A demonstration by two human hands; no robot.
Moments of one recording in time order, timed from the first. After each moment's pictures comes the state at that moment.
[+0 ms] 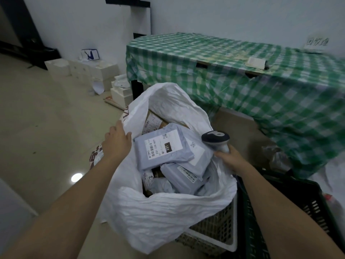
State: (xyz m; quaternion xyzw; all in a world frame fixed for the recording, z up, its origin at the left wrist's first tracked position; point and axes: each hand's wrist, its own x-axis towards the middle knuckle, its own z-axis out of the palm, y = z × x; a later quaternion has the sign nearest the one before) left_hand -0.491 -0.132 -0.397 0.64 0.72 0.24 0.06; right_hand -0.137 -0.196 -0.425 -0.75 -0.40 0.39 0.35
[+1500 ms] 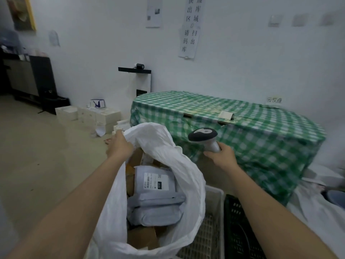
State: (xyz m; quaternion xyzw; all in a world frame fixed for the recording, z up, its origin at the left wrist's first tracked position) left_hand -0.488 -0.210 -0.251 0.59 0.69 0.38 0.18; right_hand -0.177 -0.276 -0.255 -0.69 -0.53 0.19 0.46
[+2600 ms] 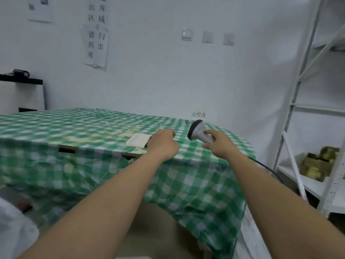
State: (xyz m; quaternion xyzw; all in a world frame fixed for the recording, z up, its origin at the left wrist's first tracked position) left_hand 0.021 -0.041 -0.194 0.85 0.38 0.31 0.17; right_hand 0.197 -0.132 -0.183 -0.82 -0.48 -0.01 0.31
